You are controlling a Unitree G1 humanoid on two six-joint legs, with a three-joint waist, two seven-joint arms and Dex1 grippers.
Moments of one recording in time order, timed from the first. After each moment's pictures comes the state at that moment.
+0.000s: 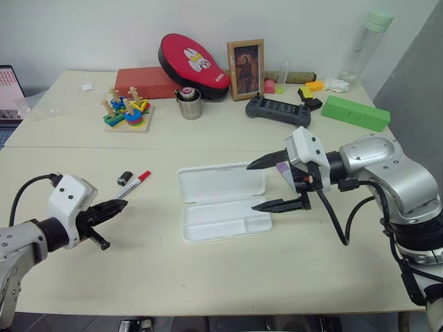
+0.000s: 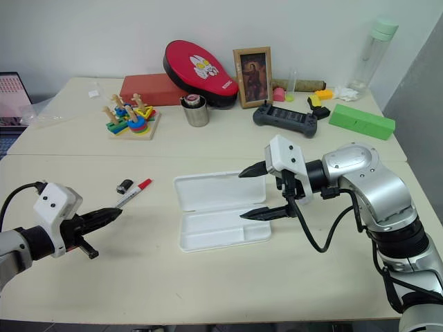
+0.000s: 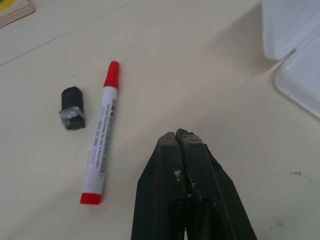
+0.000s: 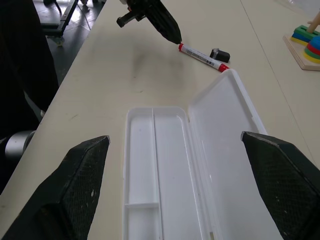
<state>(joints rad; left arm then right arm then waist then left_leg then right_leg) 0.18 0.89 0.50 -0.31 -0.43 0.60 -0.78 -0.74 -0.68 0.20 -0.34 0.44 0.68 1.24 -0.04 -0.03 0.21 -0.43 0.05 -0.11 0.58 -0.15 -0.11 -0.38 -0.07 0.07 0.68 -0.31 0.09</state>
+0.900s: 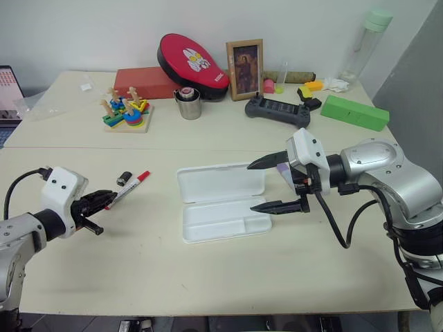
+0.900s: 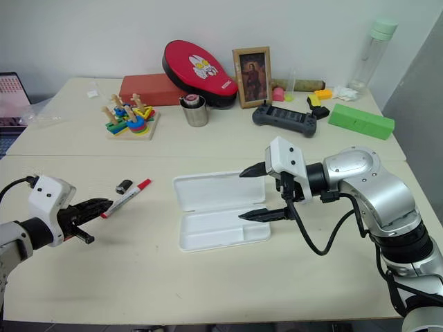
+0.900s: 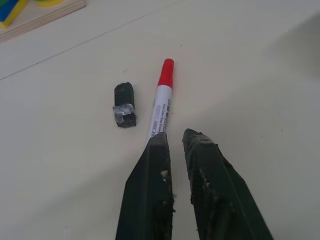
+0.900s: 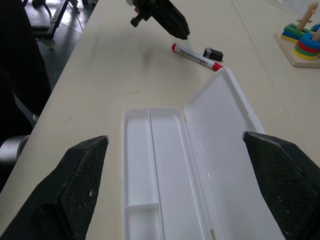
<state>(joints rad) 0.04 0.88 0.45 -0.19 -0.39 0.59 -0.75 -0.72 -0.71 0.20 -0.39 0.47 0.71 1.18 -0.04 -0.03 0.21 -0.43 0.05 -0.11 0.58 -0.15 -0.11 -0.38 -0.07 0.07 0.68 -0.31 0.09</state>
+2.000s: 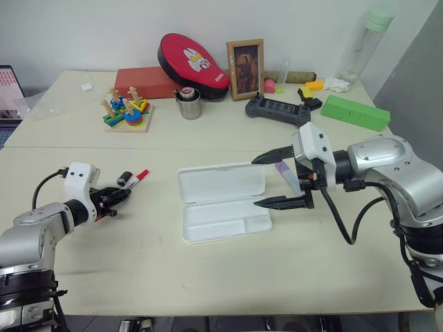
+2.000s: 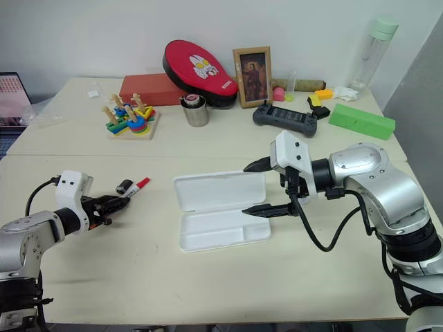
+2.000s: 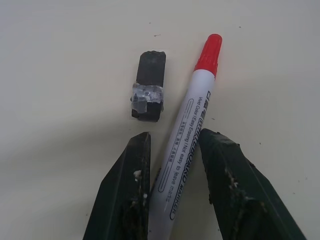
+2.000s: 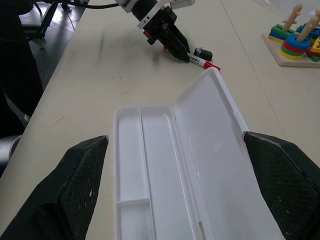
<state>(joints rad) -0.23 0.79 0.35 0.10 -0.39 0.80 -0.69 -0.73 -0.74 0.18 -0.39 0.50 0.71 1.16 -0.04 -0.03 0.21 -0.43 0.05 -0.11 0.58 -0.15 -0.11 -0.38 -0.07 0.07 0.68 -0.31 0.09</state>
